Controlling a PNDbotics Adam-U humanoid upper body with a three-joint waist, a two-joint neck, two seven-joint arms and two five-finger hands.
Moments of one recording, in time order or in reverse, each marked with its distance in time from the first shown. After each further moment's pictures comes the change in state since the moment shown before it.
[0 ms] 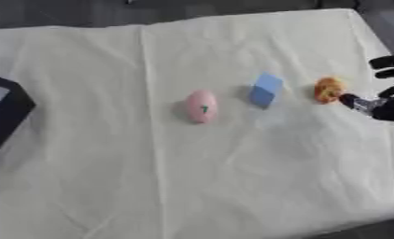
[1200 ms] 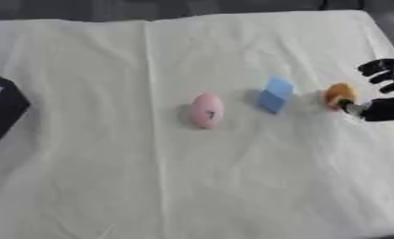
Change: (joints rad) left arm -0.019 0.010 -0.011 -0.001 -0.016 -0.003 -0.011; right arm -0.040 -0.009 -0.064 0.000 0.193 0.272 0.125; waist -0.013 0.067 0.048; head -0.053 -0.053
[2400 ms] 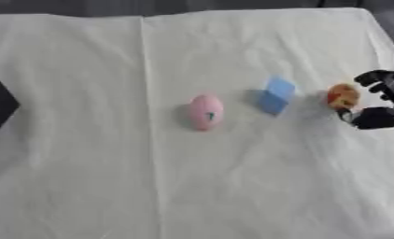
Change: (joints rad) left arm -0.008 0.004 -0.007 0.000 -0.008 -0.003 -0.005; right arm 0.025 0.032 -0.006 0.000 0.055 0.111 -0.038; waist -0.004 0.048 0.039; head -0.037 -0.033
